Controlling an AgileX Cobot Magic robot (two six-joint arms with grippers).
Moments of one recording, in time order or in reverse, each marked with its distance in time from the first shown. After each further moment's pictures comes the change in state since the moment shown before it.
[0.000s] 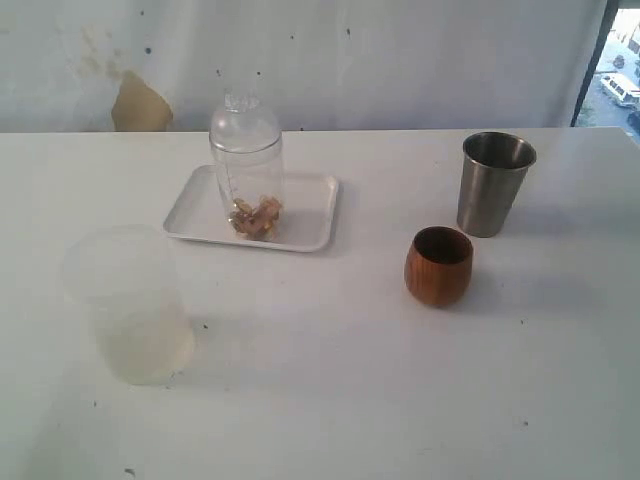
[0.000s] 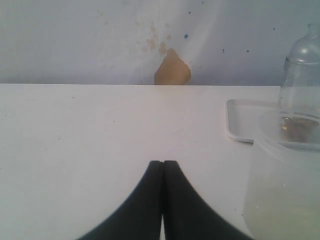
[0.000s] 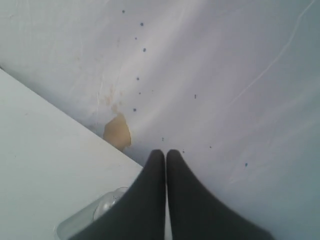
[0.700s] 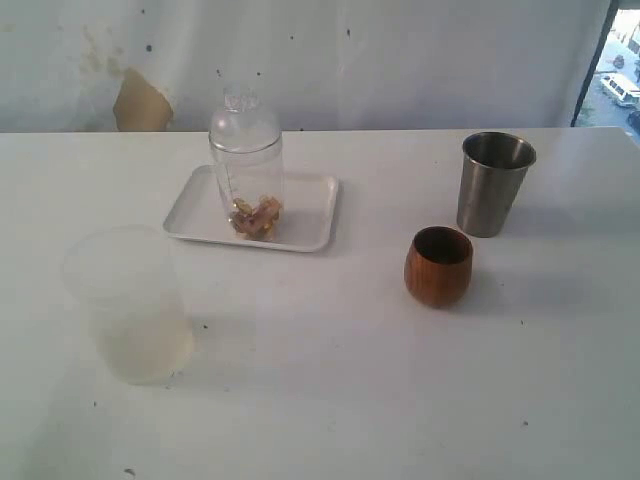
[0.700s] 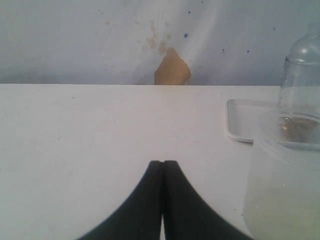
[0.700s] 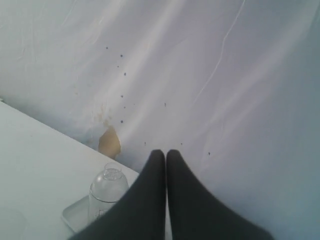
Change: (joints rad) left arm 0.000 0.000 0.000 0.000 0.000 0.000; right arm 0.004 -0.641 0.389 0.027 0.104 -0.003
